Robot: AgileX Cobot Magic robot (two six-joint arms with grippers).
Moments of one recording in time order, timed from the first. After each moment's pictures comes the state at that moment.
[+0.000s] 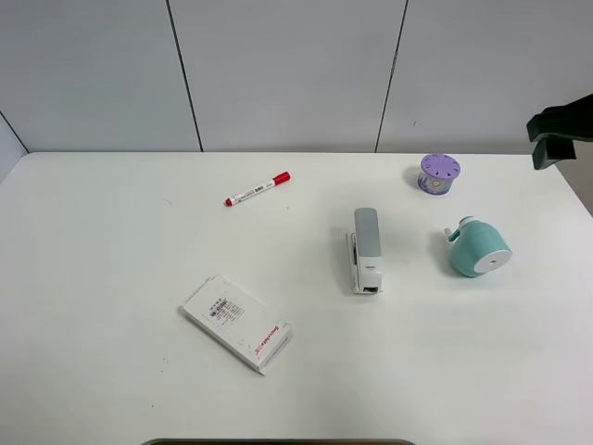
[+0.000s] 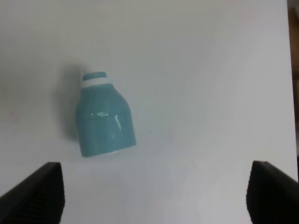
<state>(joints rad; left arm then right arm) -0.01 -0.01 -0.51 0.06 1.06 -0.07 0.07 1.36 -1.20 -0.21 1.03 0.11</state>
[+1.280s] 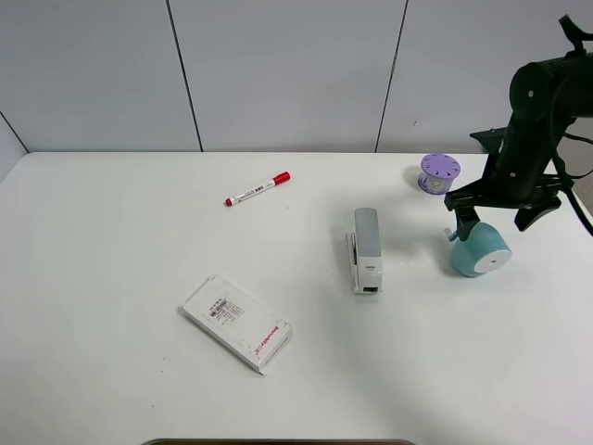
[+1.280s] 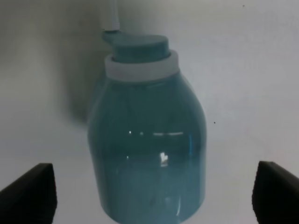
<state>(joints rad) -0.01 -0.01 -0.51 0.06 1.06 -0.07 0.07 1.89 -1.28 -0.13 1.00 0.02</state>
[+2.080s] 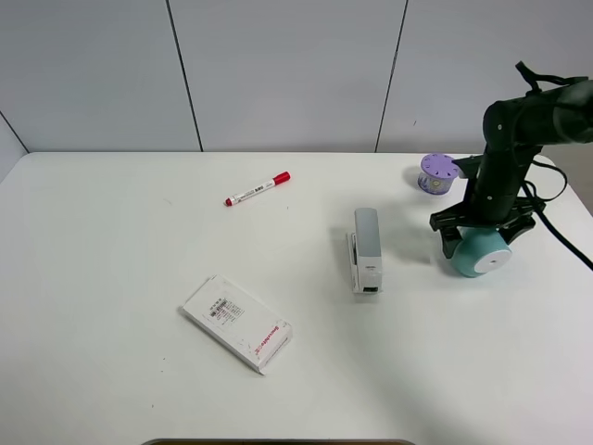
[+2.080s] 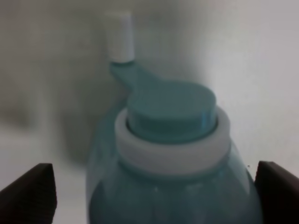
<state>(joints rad) -0.01 -0.01 -0.51 0.06 1.06 -0.07 0.07 2.03 -1.28 -0.12 0.92 0.02</state>
